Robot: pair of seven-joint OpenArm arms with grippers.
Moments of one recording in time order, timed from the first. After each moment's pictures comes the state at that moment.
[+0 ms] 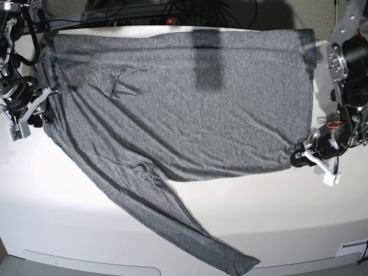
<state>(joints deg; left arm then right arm) -29.4 -19.1 -17.3 26.4 -21.0 -40.2 33.4 -16.1 28.7 28.0 96.6 23.5 34.0 -40.1</state>
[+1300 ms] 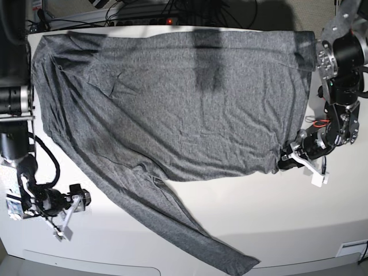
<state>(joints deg) -29.0 -15.0 -17.3 26.2 -23.6 -39.9 30.1 47.3 28.2 -16.9 34.9 26.8 31.6 -47.9</state>
